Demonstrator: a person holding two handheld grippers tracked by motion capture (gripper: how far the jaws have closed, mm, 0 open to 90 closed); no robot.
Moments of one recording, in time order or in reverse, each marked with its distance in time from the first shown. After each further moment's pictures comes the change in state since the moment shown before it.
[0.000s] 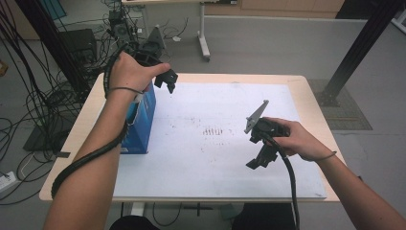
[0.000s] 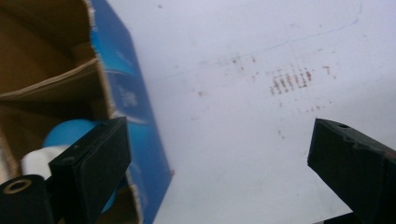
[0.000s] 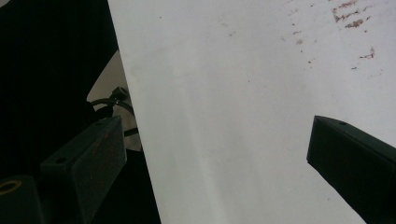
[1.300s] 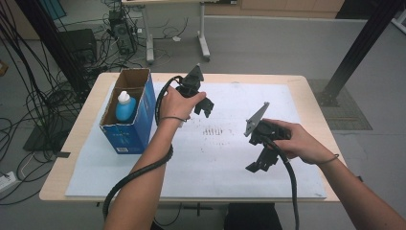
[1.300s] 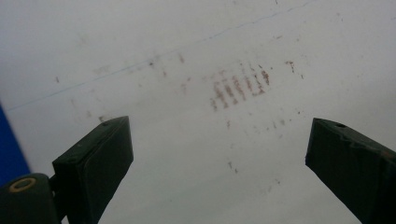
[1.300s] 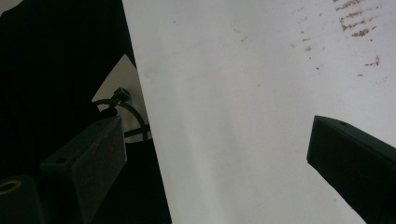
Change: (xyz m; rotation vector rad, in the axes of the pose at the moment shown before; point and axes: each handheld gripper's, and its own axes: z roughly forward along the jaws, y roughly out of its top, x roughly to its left) left arm -0.066 0.001 0.120 0.020 -0.120 0.046; right arm 0.014 0.001 -0.007 -0.012 -0.005 -0.020
